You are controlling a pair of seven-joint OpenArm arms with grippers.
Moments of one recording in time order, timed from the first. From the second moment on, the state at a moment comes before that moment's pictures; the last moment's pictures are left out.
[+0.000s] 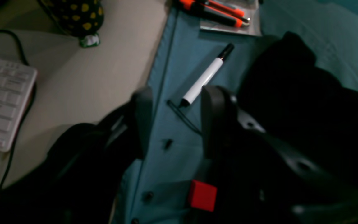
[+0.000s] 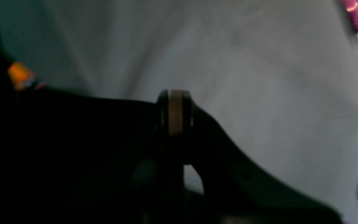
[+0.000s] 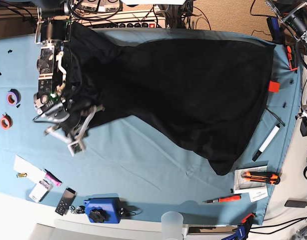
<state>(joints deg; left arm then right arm) -1.5 -22.6 -42.0 101.0 -38.8 -21.4 64.5 7.5 19.9 1.5 102.3 8.6 22.1 -60.0</state>
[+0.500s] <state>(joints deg) -1.7 -19.5 -19.4 100.9 -33.9 -20.1 54.1 35.8 20.0 5.8 65.7 -3.4 20.5 -41.3</state>
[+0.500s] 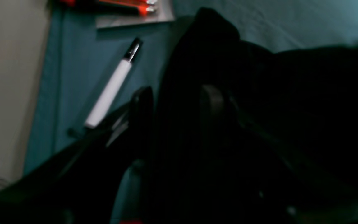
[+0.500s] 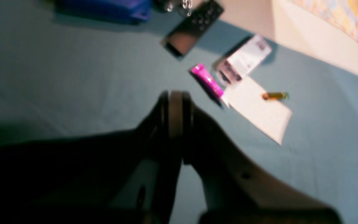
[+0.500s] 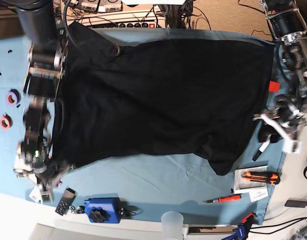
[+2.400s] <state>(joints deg) -43.3 -7.9 25.1 35.6 -10.3 -13.4 24.0 40.2 23.6 5.7 64.2 21.2 23.1 -70.4</state>
